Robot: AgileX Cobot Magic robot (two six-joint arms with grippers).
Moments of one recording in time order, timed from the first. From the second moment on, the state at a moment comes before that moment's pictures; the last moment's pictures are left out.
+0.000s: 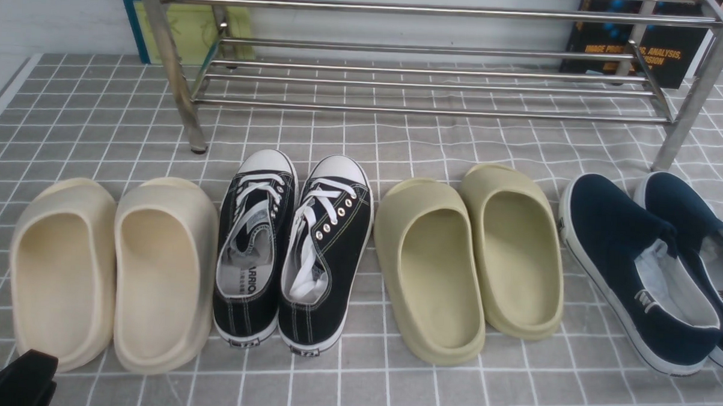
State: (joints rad) right arm -0.04 -0.01 0.02 -0.04 0.39 0.15; left arm 0.06 -0.01 0.03 -0.62 0.25 -0.67
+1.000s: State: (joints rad) right arm -0.04 -0.01 0.02 -0.04 0.39 0.15; left arm -0.12 0.92 -1.03 -0.03 1.25 -0.18
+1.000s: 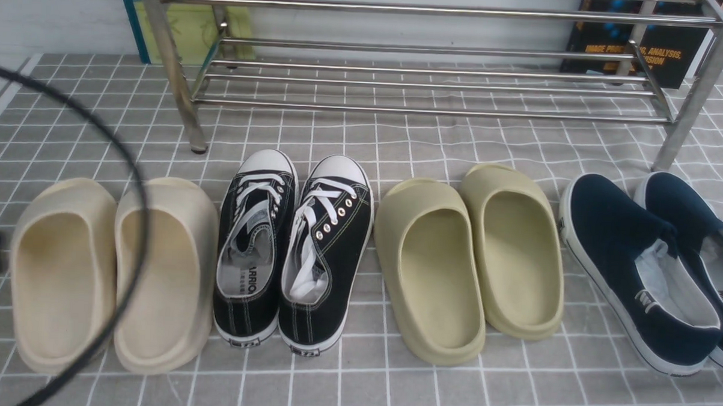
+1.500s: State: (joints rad) right arm -0.04 -0.01 0.02 -0.04 0.39 0.15; left arm -0.35 1.44 -1.09 -0.02 0.99 -0.26
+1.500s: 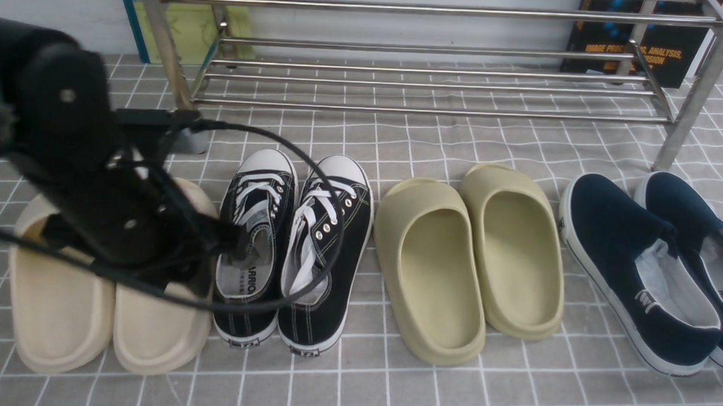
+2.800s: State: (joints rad) right arm -0.04 -0.01 0.02 -0.04 0.39 0.15; left arm -0.35 1.47 -1.35 0.11 0.99 -0.39
